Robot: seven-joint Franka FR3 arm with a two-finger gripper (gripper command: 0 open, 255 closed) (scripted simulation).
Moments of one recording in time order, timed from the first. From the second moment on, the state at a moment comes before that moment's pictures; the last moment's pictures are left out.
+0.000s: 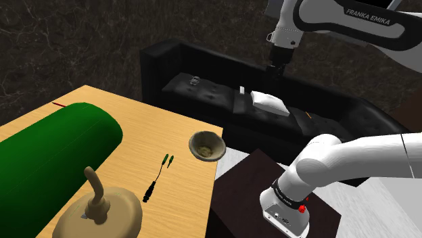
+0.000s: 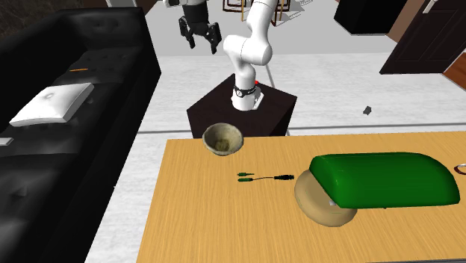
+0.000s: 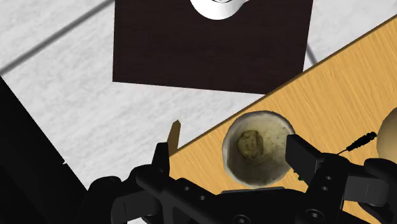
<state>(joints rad) 0.02 -0.74 -0.04 -2.30 -0.06 1.42 -0.15</state>
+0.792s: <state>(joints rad) 0.03 -0.74 0.18 -2.50 0.11 1.62 0.24</state>
